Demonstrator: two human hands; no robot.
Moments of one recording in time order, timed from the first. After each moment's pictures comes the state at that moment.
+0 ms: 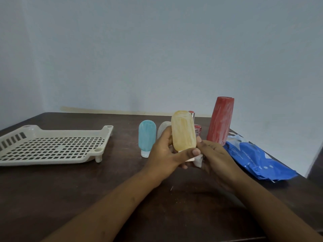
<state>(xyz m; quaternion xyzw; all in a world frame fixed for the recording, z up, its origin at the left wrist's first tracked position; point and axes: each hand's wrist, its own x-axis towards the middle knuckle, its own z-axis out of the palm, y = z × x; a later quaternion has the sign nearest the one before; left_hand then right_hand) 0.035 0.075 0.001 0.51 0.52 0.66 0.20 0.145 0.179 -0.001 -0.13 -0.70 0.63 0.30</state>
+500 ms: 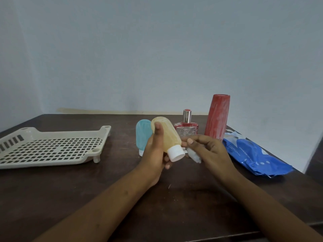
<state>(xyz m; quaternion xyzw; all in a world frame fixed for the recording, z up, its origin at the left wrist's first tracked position) 0.031 0.080 -0.001 0.33 0.51 0.73 0.30 0.143 0.181 -0.004 -0.12 -0.77 0.48 0.39</state>
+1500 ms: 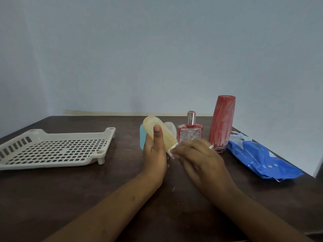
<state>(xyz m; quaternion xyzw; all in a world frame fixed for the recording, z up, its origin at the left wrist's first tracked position) 0.034 0.080 0.000 0.28 0.55 0.77 0.15 0.139 0.152 -0.009 0.01 -0.88 0.02 0.47</state>
